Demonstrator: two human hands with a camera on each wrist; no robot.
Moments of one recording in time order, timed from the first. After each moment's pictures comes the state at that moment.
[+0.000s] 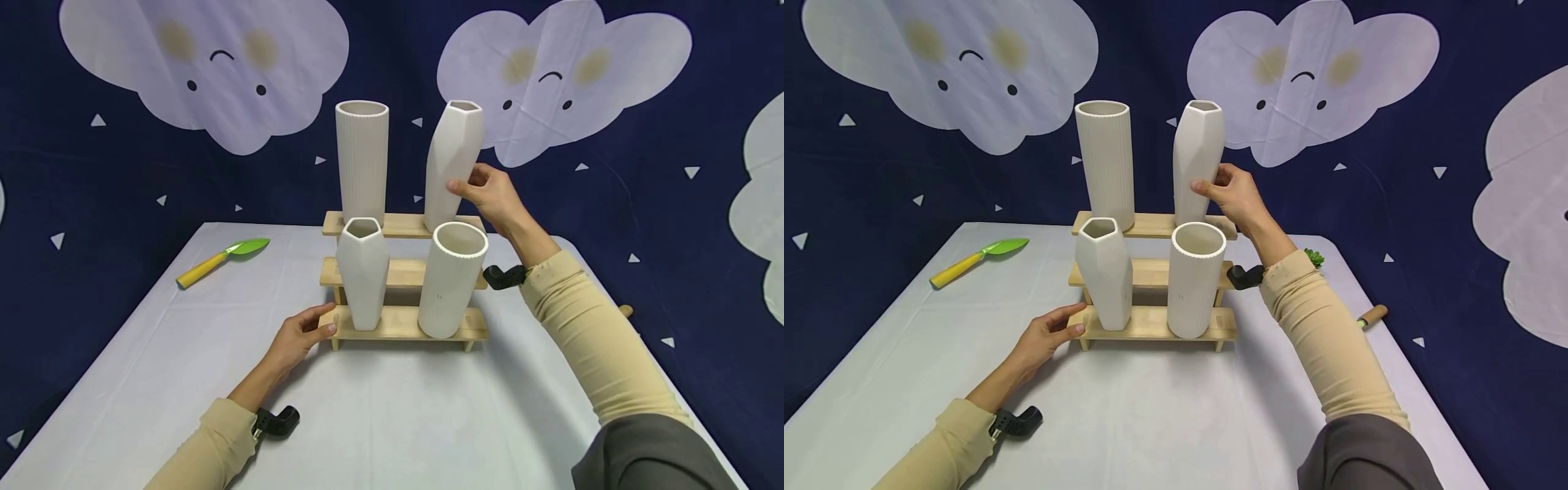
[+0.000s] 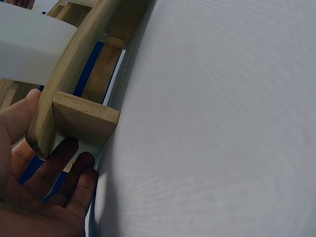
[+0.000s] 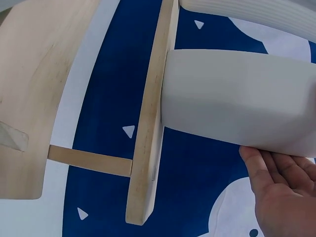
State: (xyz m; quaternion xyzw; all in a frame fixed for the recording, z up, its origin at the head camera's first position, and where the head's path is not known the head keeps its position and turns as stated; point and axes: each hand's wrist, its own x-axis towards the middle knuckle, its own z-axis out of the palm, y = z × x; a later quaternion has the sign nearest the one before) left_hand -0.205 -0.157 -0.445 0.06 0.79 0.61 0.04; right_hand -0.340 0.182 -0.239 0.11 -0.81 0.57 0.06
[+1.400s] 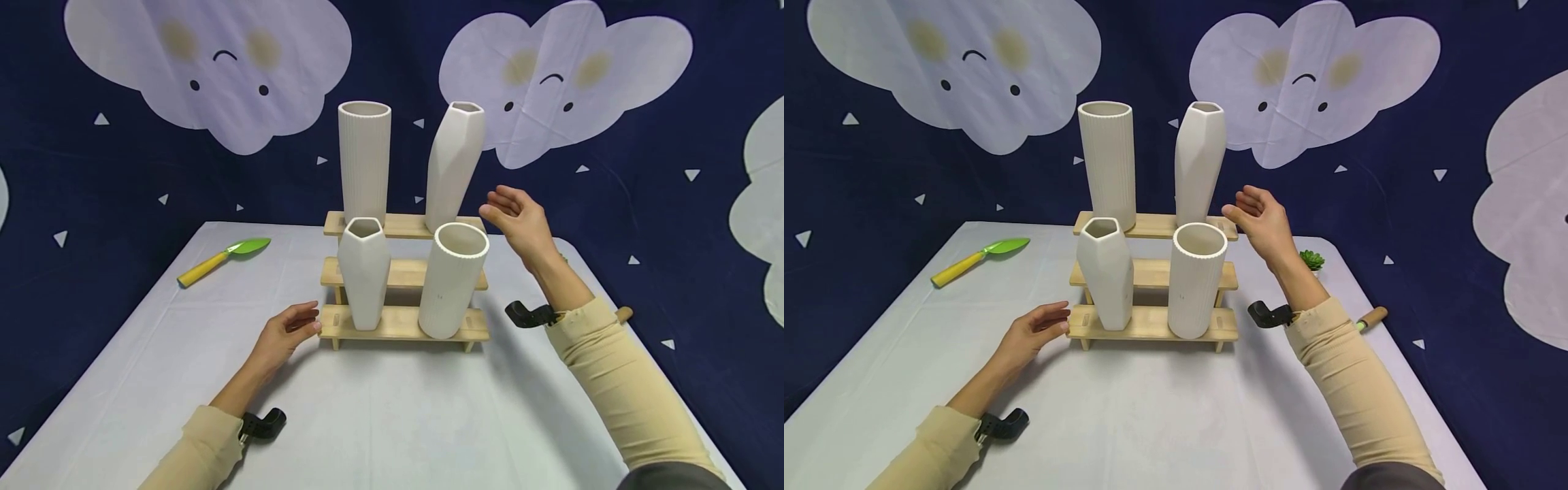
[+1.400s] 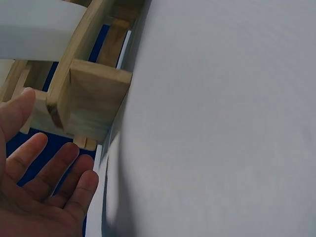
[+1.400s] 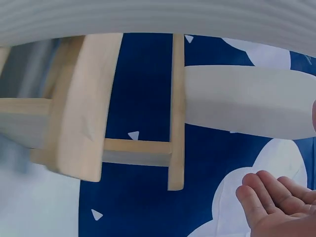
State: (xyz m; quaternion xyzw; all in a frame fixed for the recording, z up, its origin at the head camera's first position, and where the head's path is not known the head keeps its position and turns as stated) left_hand -0.195 -0.179 -0.437 0.06 0.81 0.58 0.00; right_hand -0.290 0.220 -0.265 0.10 -0.80 0.59 0.10
